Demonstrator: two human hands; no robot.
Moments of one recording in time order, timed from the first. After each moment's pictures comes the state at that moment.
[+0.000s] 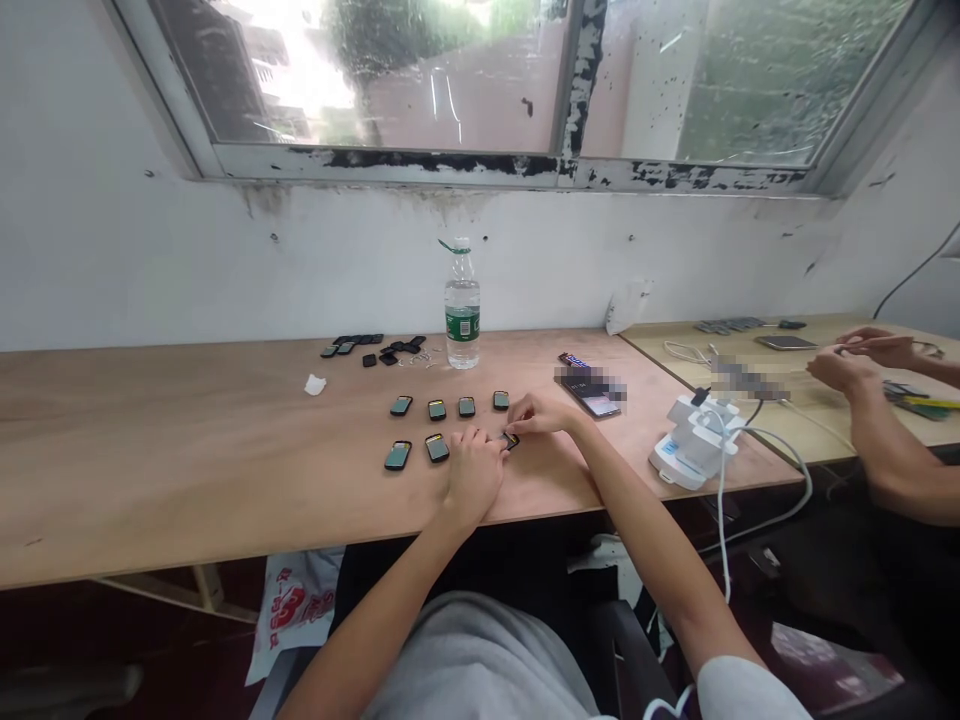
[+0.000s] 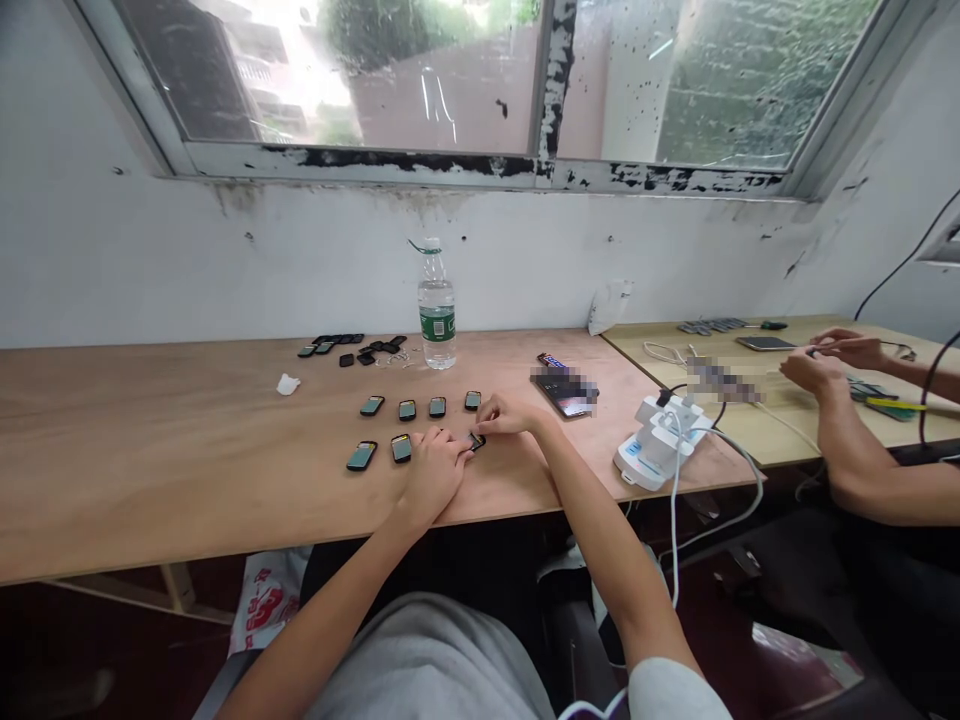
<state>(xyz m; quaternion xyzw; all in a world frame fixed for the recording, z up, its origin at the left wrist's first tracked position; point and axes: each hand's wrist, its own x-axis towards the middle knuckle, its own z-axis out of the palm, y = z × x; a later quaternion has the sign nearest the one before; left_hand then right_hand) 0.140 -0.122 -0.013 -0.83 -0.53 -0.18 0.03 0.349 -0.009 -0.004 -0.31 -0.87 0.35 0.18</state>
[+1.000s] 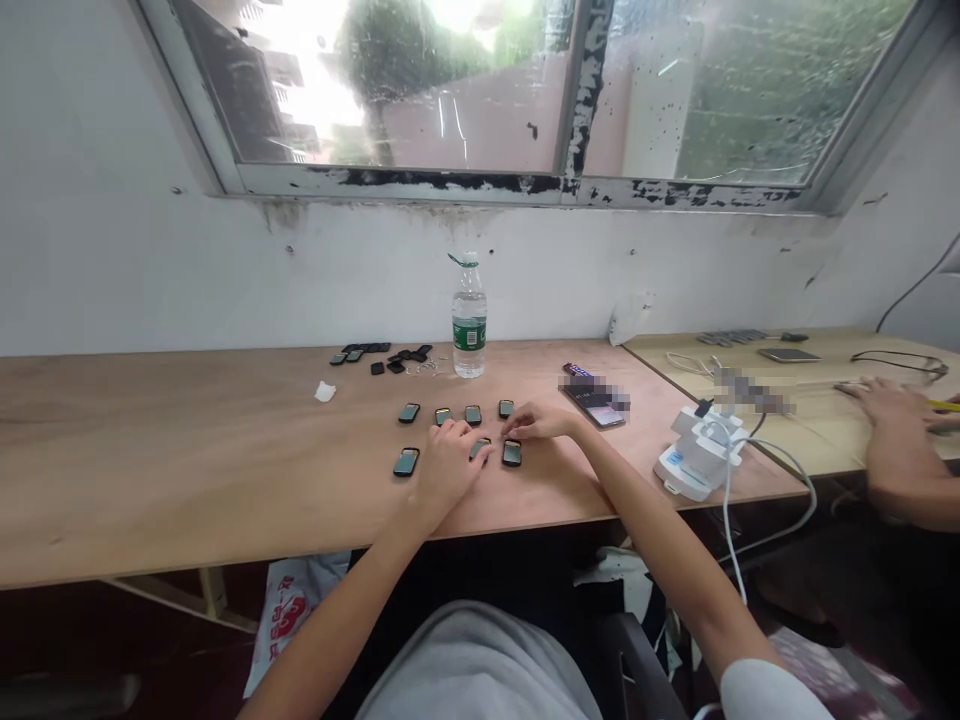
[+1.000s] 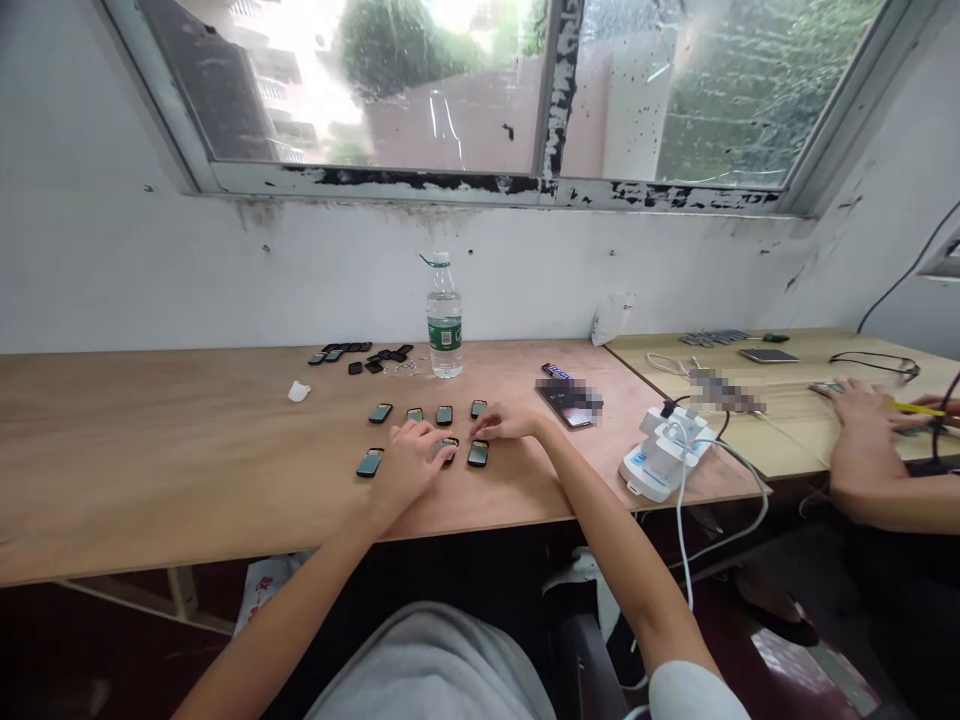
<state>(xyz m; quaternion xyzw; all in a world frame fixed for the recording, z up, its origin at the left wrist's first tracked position) 0.088 -0.110 0.009 -0.83 -0.49 -0.27 0.02 0.343 0.003 -0.007 -0.33 -0.87 0.35 0.13</state>
